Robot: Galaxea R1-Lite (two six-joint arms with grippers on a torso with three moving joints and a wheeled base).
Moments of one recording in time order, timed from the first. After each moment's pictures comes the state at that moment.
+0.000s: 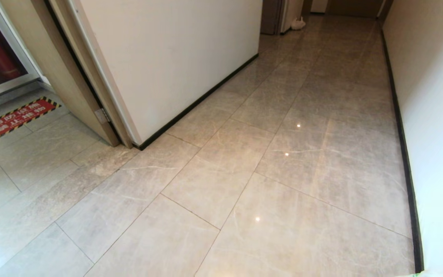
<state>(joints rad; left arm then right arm) 0.00 0.00 0.00 0.00 0.00 0.00 -0.01 0.00 0.00 0.00 0.00 0.00</state>
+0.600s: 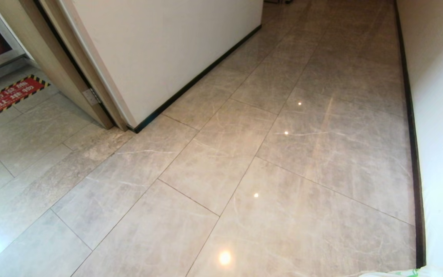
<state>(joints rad) 0.00 0.00 0.00 0.00 0.00 0.00 -0.01 0.00 0.00 0.00 0.00 0.00</state>
